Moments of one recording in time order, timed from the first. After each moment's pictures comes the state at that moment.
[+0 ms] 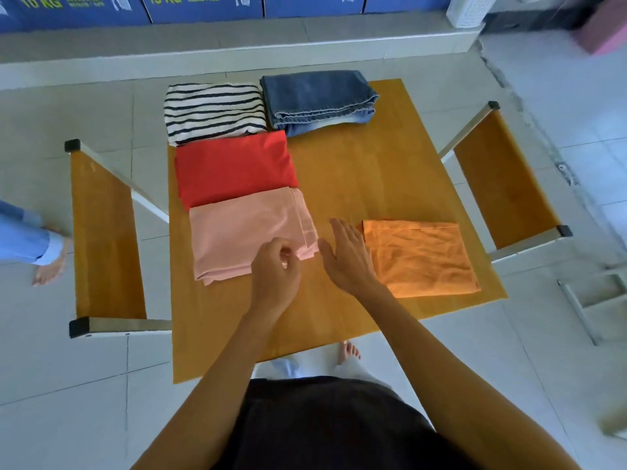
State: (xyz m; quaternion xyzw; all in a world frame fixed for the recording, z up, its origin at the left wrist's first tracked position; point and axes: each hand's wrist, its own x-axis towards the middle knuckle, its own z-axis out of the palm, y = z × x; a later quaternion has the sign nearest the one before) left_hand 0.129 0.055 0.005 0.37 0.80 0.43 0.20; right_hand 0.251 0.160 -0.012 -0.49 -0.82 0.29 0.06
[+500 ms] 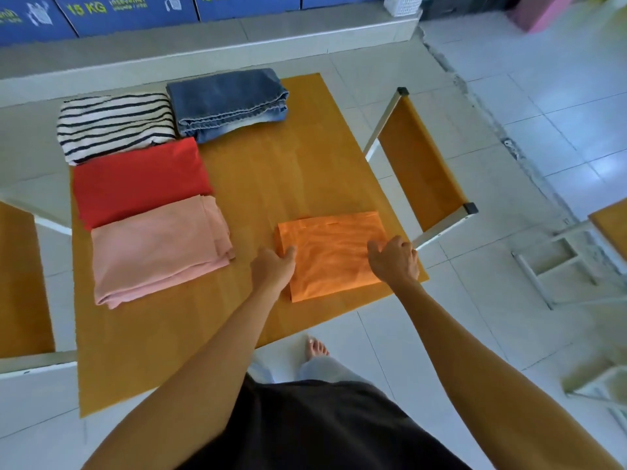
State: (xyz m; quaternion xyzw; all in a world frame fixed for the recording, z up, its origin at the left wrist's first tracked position) left_hand 0.262 0.165 -0.012 0.23 0.86 0.24 0.38; right_hand 0.463 0.258 -0.007 -0.76 -0.60 0.25 -0.03
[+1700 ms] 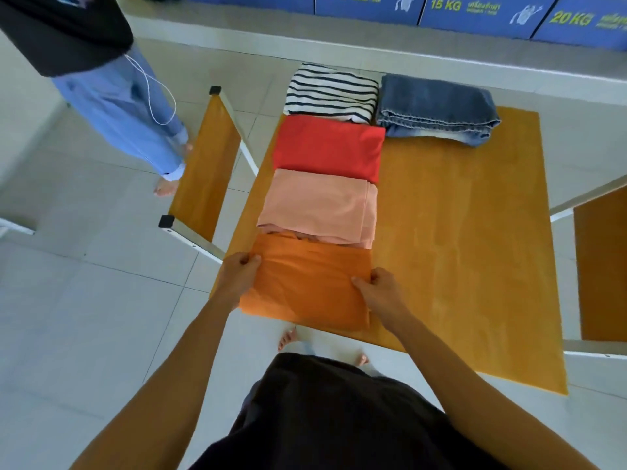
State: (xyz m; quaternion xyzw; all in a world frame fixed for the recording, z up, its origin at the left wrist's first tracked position) left_hand 0.102 -0.063 -0.013 -0.03 0.87 0.39 0.30; right_hand 0.283 0.141 -0.028 -0.50 -0.67 0.55 -0.06
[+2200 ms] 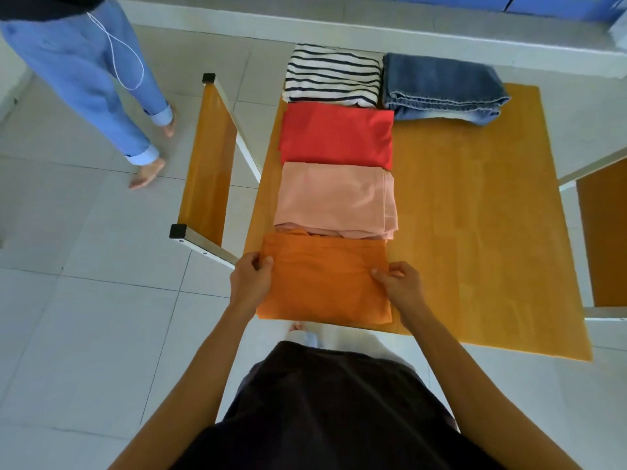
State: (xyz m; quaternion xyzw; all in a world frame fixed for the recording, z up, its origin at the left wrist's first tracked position) left_hand 0.078 -0.083 -0.023 0.02 0.89 0.35 0.29; right_hand 0.262 0.109 -0.037 -0.60 -0.57 0.55 0.04
